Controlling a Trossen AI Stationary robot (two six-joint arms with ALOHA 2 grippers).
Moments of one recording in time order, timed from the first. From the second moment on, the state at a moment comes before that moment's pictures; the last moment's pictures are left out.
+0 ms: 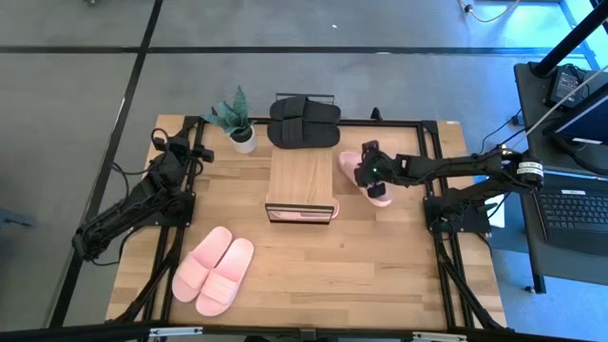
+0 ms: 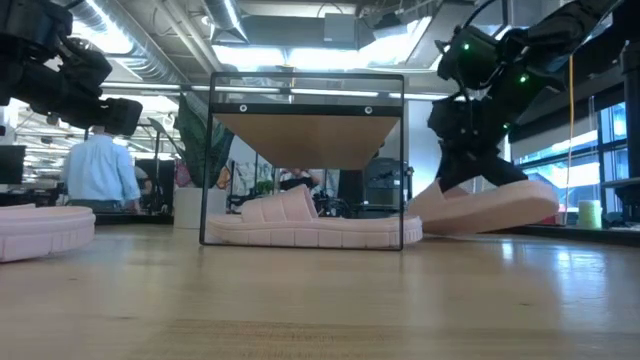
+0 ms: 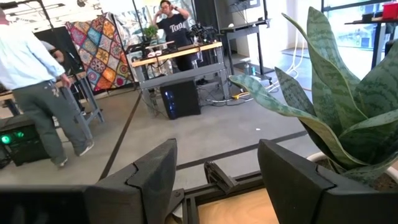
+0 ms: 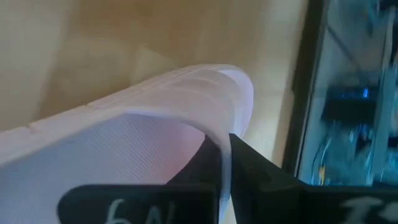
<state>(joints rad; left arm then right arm) 0.68 0.00 0.07 -0.14 -0.79 0.14 -0.25 1.31 0.60 -0.17 0.38 -0.79</state>
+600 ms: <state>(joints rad) 0.68 0.00 0.07 -0.14 -0.79 0.13 -0.11 1.31 0.60 -0.08 0.30 -1.11</state>
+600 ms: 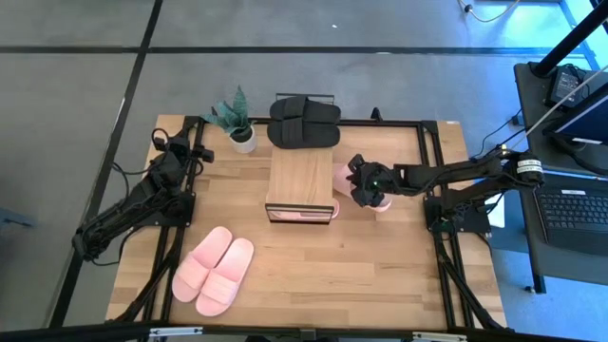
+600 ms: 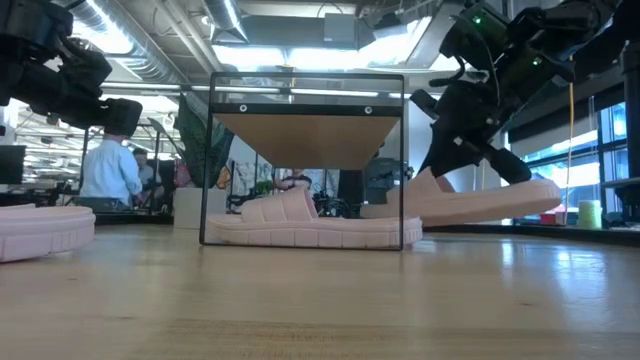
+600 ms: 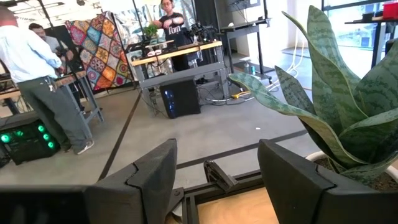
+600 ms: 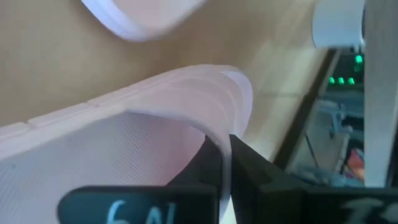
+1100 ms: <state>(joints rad) 0.68 0.00 0.07 -0.14 -0.79 0.13 -0.11 1.44 0.60 -0.02 0.29 -1.13</state>
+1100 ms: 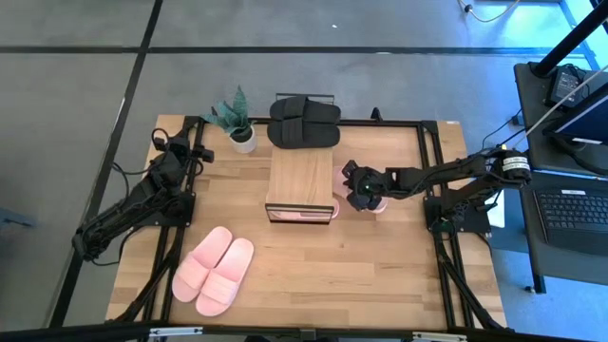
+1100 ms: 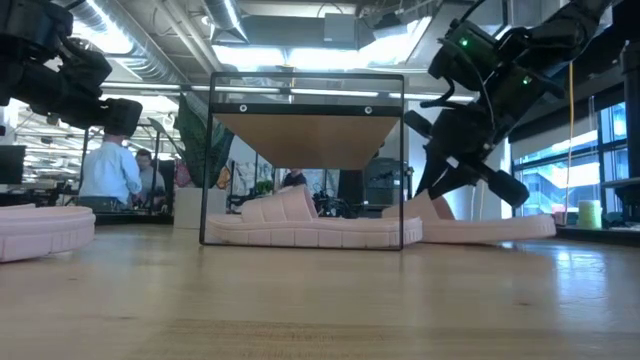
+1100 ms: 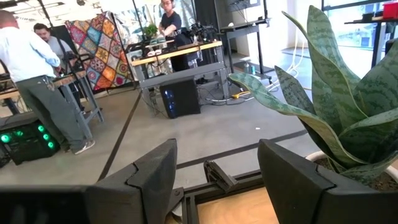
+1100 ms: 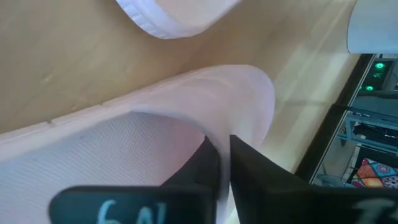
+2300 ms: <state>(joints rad) 0.68 0.00 0.07 -0.14 -0.79 0.13 0.07 1.39 0.80 -0.52 0.53 -0.30</state>
